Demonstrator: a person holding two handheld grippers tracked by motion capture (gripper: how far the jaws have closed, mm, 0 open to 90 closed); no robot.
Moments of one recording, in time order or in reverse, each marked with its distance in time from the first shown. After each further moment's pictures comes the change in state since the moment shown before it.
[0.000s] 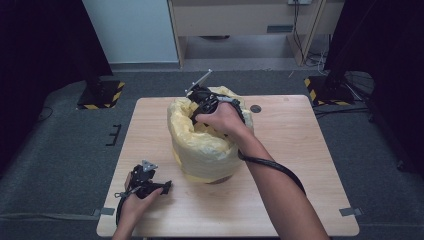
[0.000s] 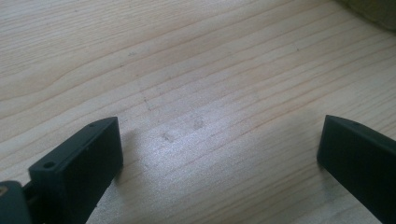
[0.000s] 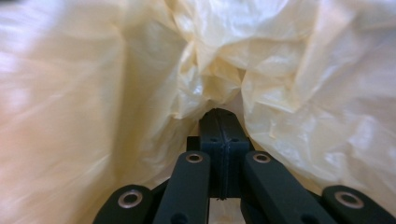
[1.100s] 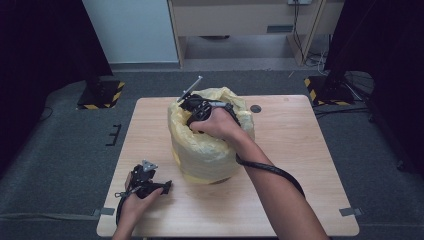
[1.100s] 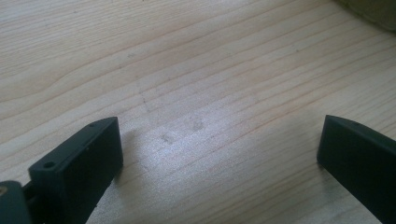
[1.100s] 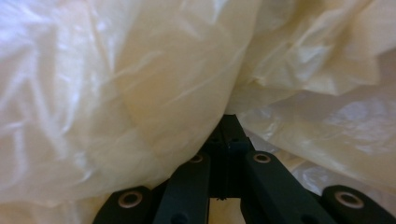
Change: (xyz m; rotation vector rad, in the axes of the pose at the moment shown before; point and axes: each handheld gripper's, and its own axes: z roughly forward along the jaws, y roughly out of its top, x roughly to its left) left arm 0.000 0.000 0.001 -0.004 0.000 0.002; right arm 0.022 -0.004 0.015 0.084 0.073 -0.070
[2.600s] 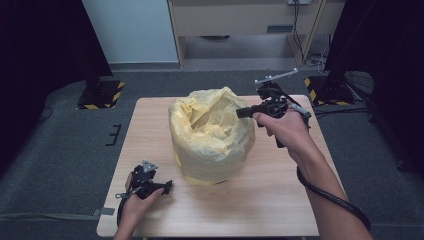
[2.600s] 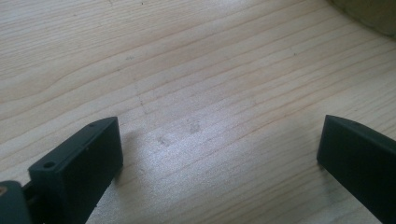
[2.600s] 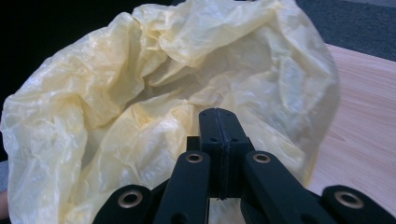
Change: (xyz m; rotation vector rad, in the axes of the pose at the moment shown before) left arm -0.002 -0.001 0.001 -0.018 0.005 -0.003; right arm -0.038 -0.114 -0.142 -0.407 -0.092 0.238
